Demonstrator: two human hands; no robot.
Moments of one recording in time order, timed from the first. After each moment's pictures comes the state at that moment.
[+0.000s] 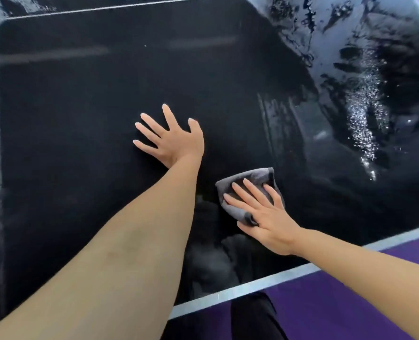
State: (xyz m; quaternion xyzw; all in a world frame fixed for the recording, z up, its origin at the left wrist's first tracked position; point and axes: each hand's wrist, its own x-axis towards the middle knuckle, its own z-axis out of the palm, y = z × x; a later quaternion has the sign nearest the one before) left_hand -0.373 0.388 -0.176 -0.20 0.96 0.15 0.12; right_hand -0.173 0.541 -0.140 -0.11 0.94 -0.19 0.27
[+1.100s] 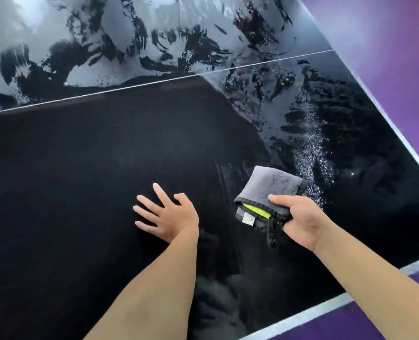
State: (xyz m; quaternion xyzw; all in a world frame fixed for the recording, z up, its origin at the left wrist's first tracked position) left_hand -0.333 0.472 -0.164 -0.29 0.93 0.18 0.13; right_hand -0.257 0.669 -0.021 0.46 0.44 -0.76 0.09
